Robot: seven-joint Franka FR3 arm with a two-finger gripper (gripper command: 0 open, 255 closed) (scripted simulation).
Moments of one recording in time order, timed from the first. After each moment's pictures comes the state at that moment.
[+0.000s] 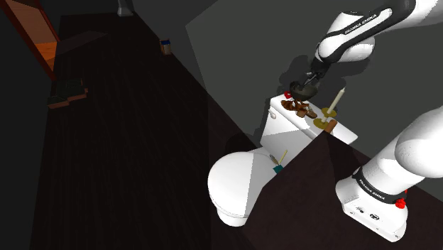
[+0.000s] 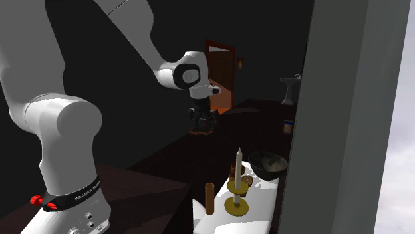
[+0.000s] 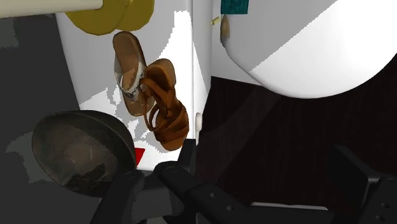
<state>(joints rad) -0.10 -0.12 -0.43 -2.54 -0.07 2.60 -0.30</state>
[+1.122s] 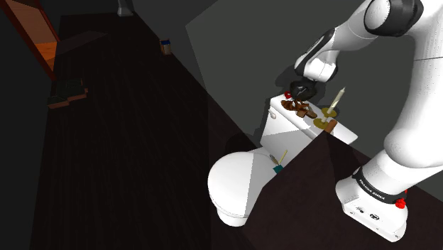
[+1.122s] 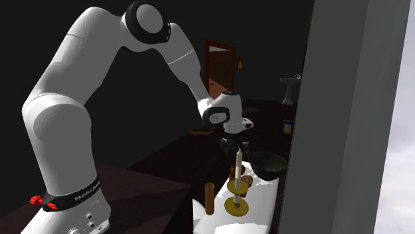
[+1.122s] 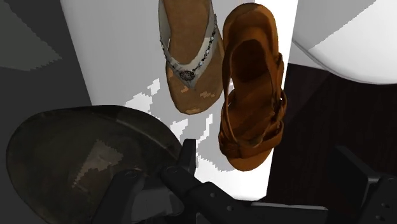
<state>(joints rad) -0.38 0.57 -0.25 -2.09 0.50 2.82 -0.86</state>
